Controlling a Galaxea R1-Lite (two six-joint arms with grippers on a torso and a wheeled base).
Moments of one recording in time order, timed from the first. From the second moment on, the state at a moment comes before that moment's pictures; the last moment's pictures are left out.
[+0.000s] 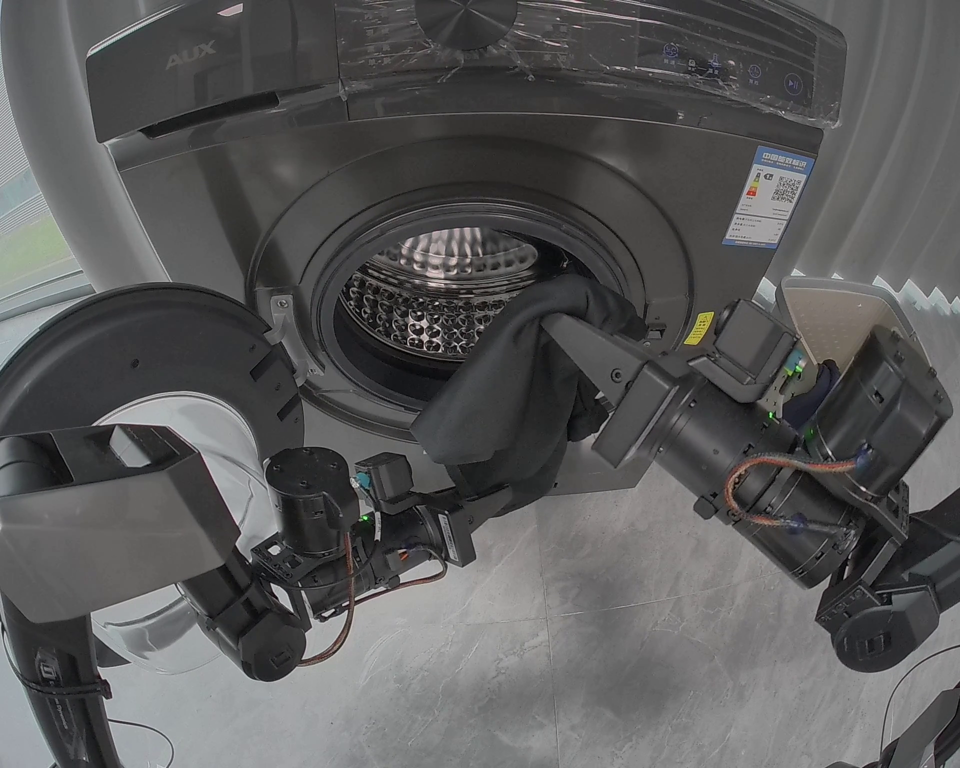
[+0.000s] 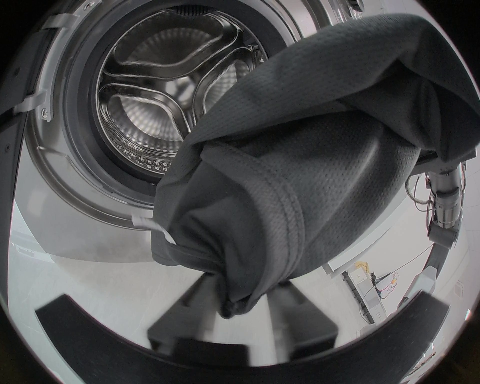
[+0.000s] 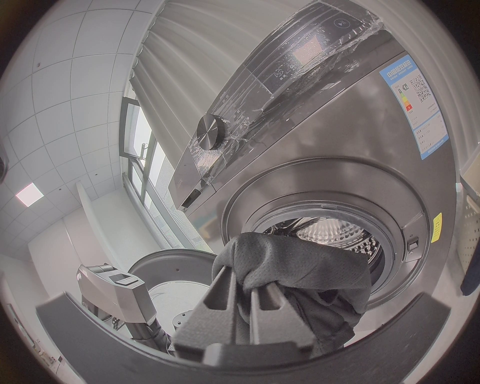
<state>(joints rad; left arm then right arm) -0.58 2.16 -0.68 -1.40 -0.26 -0.38 0.83 1.73 -0.72 -1.34 -0.05 0.29</state>
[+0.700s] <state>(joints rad) -0.64 1.98 -0.44 -1.55 -0.25 -0.37 0.80 1.75 -0.68 -1.34 -0.05 0.29</state>
